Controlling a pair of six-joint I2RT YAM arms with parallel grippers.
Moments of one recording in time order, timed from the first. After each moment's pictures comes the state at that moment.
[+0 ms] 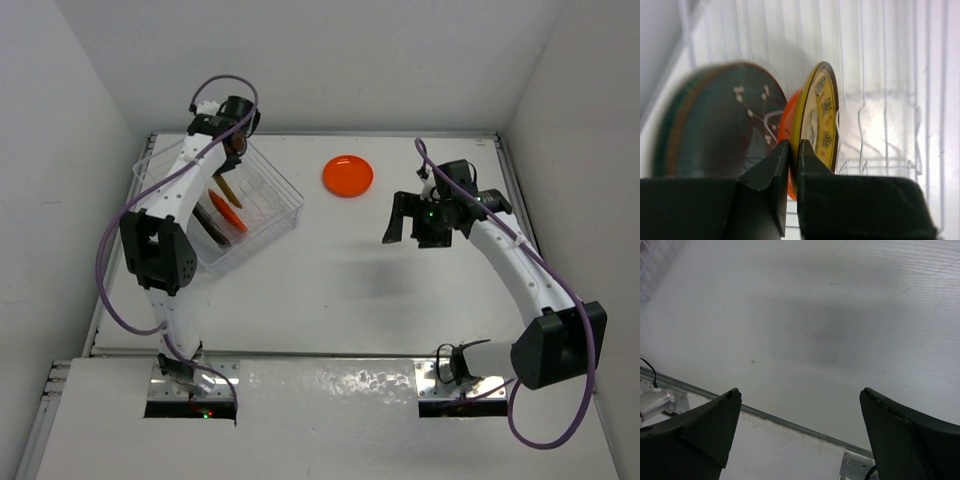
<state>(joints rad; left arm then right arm) -0.25 1.95 1.93 -1.11 -0.66 -0.67 0.23 1.33 1.13 -0.85 -0.26 0.32</state>
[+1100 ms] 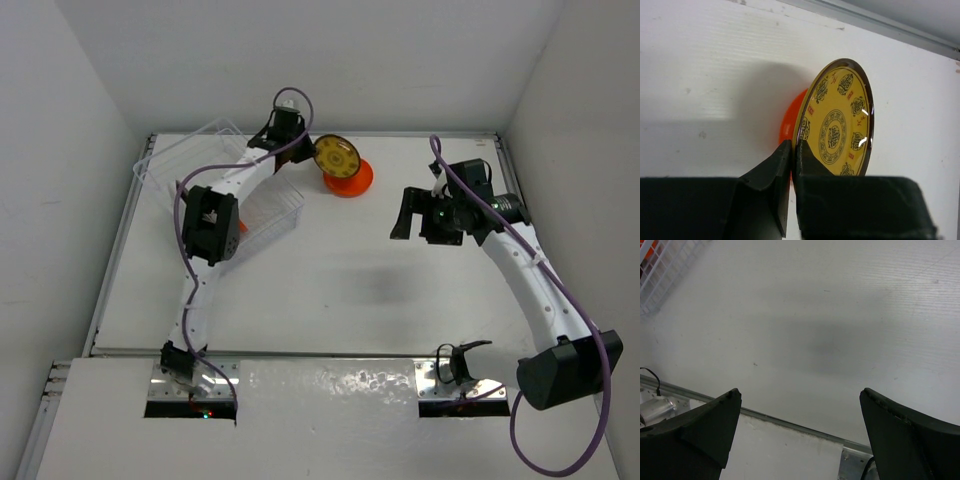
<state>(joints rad) -0.34 2.42 2.14 -0.31 0.07 -0.64 0.22 1.23 1.18 -0.91 -0.21 0.34</state>
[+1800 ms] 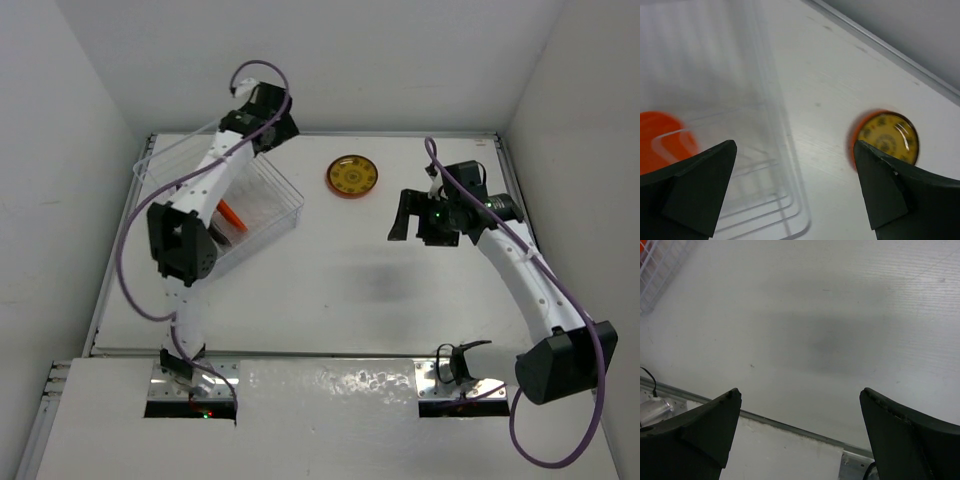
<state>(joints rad) -0.37 2.14 2.17 -0.78 -0.41 -0.72 0.22 1.25 1.15 -0.88 -0.21 0.34</state>
